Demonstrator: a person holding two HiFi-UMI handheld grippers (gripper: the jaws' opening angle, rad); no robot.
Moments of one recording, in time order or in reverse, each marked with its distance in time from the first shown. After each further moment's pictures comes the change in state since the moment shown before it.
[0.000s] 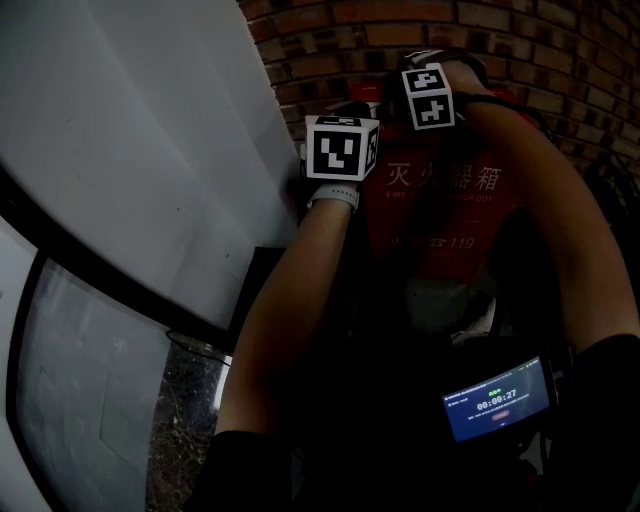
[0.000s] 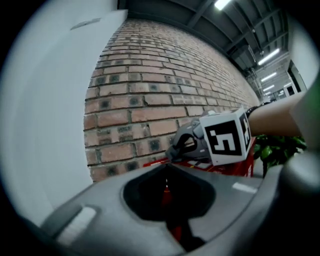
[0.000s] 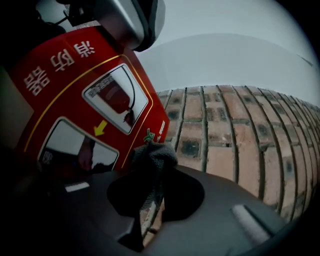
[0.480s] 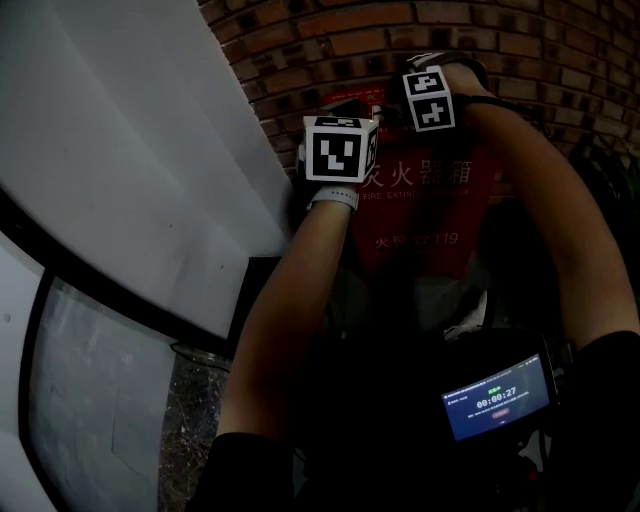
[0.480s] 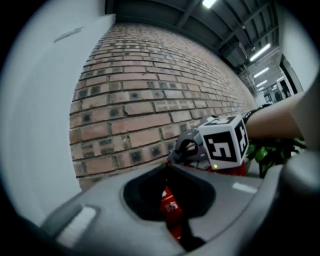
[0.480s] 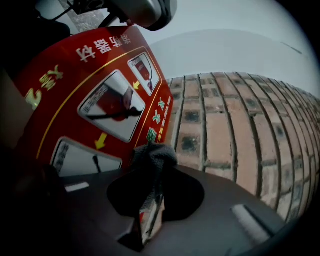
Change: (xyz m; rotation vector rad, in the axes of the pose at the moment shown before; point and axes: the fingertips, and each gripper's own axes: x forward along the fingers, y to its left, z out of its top) left arm 0.004 -0.059 0.031 0.064 -0.019 -0.031; right arm -0.028 0.025 -0.067 0.049 0.062 0.003
